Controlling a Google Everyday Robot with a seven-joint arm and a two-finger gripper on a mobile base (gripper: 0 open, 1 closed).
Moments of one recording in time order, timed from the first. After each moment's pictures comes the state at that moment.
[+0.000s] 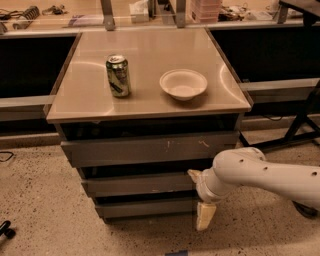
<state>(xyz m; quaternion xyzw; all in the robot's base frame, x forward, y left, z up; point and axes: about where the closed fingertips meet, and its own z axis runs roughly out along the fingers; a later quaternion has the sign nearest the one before) 0.472 -0.121 0.537 -0.73 0.66 0.06 0.16</state>
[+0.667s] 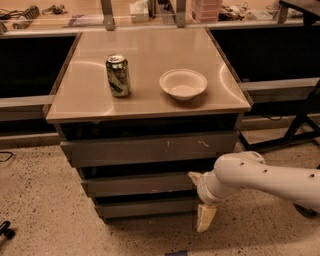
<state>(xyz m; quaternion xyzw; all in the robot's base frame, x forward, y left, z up) 0.471 -0.127 0.520 -0.72 0.67 0.07 0.17</state>
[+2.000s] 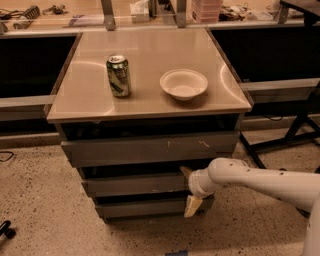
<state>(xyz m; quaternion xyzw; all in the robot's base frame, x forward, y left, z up) 0.553 -0.100 0.434 -0.71 0.65 0.08 0.26</state>
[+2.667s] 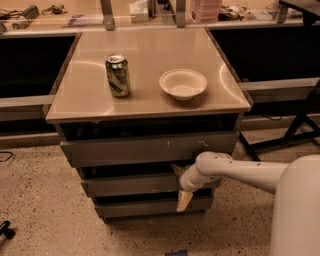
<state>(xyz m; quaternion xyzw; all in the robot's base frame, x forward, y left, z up) 0.588 -0.070 0.405 -0.73 0.63 0.10 0.25</state>
